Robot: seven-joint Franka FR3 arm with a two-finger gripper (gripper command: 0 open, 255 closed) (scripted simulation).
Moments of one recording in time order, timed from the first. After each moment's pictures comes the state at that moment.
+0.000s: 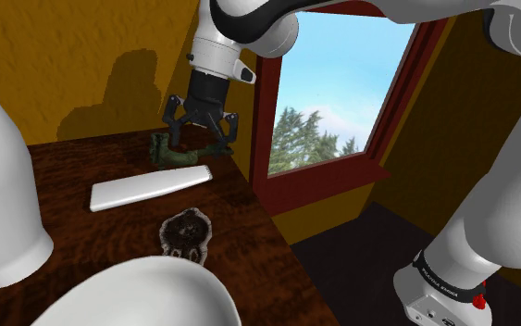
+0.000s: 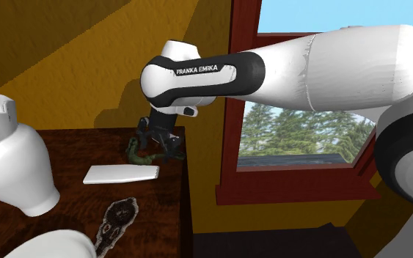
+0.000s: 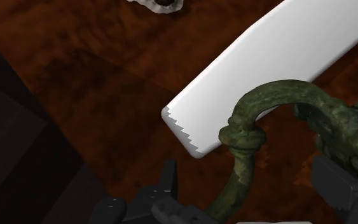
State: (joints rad) arm 0.02 0.12 0.51 -1.82 0.33 2.01 1.30
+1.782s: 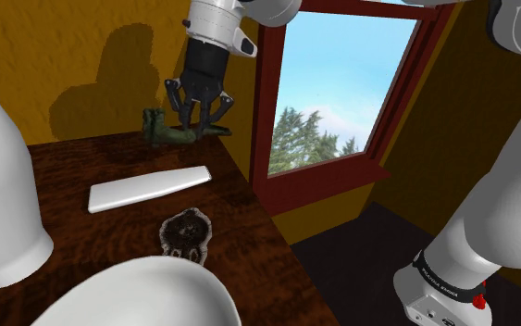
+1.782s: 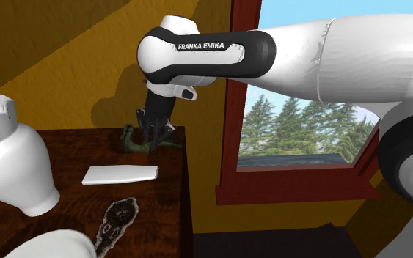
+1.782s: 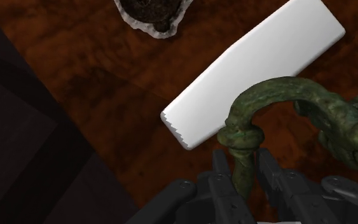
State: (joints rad) arm 0.02 0.11 0.50 -1.70 0.32 1.89 1.33
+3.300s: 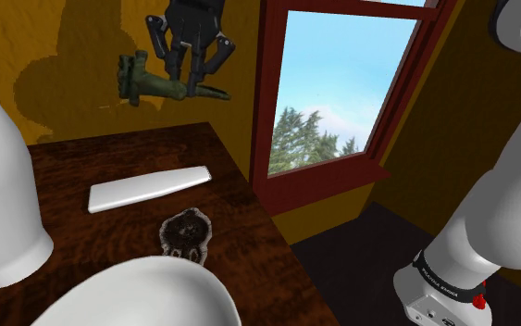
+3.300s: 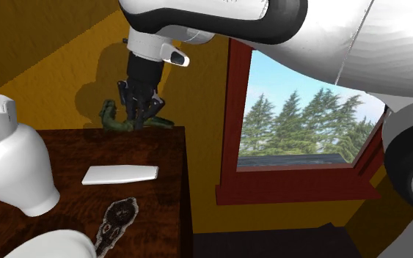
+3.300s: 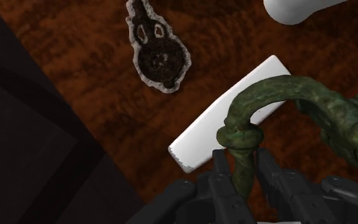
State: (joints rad) arm 0.05 0.10 0.53 -1.46 0.30 1.67 1.47
